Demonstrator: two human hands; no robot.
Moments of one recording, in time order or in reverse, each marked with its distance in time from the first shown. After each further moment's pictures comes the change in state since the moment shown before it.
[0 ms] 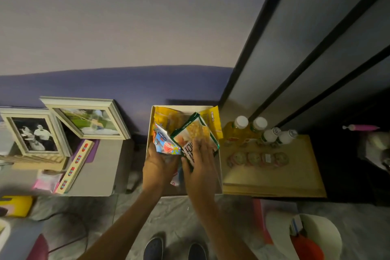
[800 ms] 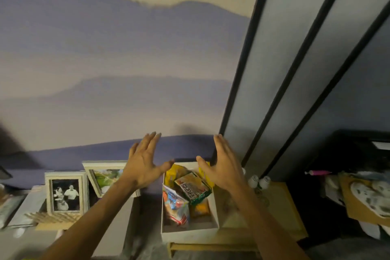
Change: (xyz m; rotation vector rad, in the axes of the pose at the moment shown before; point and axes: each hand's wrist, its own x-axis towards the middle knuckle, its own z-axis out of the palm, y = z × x) left_hand -0.028 0.175 -0.209 0.524 -0.017 0.756; right_hand 0.089 -0.131 -0.263 -0.053 -0.120 -0.099
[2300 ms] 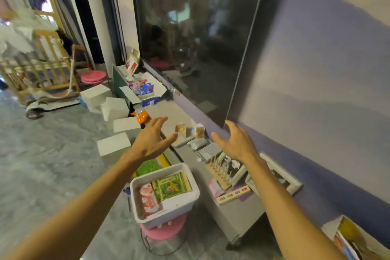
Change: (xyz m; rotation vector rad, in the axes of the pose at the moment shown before) left_hand -0.489 -0.232 -0.293 0.068 0.507 -0.846; right_hand -0.184 -0.499 0.181 0.053 -0.563 -0.739
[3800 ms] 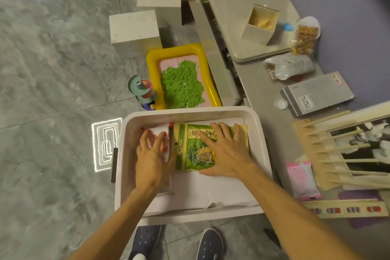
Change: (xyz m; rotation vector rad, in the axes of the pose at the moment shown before) left_hand -0.008 -0.423 0.487 -0.002 0.026 -0.757; right_hand 0.240 0.224 0.655 -0.570 -0.605 -0.722
